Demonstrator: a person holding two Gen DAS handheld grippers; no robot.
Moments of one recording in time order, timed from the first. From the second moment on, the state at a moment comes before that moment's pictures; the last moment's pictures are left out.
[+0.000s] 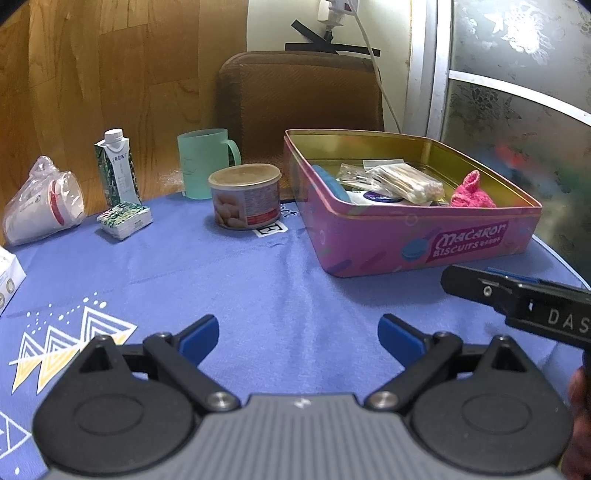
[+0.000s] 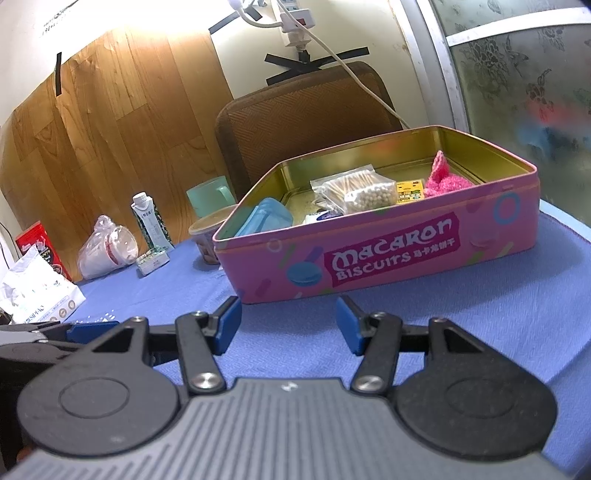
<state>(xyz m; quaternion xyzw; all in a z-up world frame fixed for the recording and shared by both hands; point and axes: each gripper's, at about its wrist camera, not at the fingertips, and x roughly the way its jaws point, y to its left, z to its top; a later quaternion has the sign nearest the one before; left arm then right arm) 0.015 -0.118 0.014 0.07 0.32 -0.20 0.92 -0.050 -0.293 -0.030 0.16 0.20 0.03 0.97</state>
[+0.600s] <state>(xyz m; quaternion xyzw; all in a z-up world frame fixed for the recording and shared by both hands) 0.028 -0.093 0.010 0.06 0.32 -0.17 0.93 -0.047 -0.282 -0.031 0.16 0.21 0.03 0.97</state>
